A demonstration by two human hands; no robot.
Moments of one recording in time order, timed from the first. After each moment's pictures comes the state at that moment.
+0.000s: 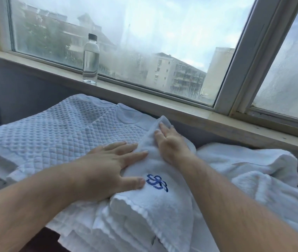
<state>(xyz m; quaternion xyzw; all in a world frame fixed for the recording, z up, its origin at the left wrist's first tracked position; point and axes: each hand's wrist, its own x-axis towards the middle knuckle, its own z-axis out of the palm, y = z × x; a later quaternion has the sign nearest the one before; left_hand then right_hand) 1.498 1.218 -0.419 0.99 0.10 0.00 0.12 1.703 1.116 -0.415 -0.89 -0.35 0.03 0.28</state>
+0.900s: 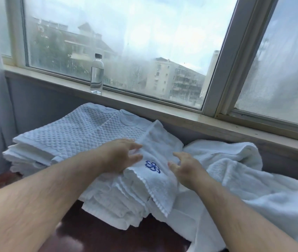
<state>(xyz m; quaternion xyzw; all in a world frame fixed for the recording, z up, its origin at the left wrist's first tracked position) 1.486 1.187 -0.396 0.97 0.14 0.08 0.18 1.645 0.998 -0.426 -0.91 -0.34 0.03 0.25</state>
